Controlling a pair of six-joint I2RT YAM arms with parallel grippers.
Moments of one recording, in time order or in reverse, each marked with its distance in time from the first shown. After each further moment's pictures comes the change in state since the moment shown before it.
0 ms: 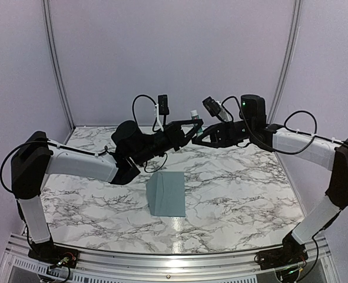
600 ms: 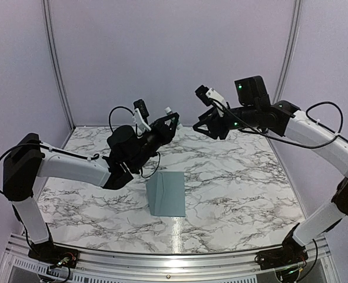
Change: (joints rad) left arm -0.011 -0.077 -0.107 -0.065 -0.508 -0.002; right arm 0.122 -0.099 0.268 -0.620 0.995 -0.683
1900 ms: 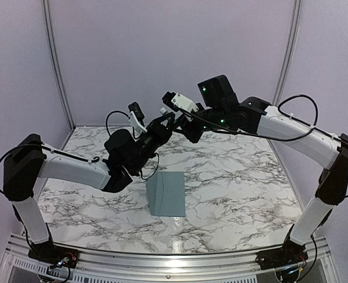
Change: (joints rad) left arm -0.010 0.004 -0.039 0.090 -0.076 -0.084; right arm 0.232 0.229 0.237 -0.057 0.351 -0.069
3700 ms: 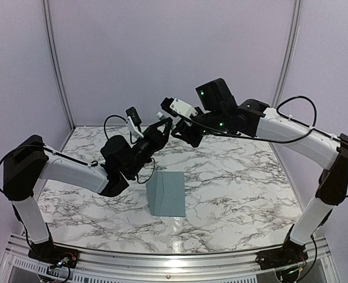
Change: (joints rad) left arm 0.014 -0.002 -0.082 0.095 0.052 0.014; right arm 0.008 -0.002 -0.022 -0.015 0.006 -0.016
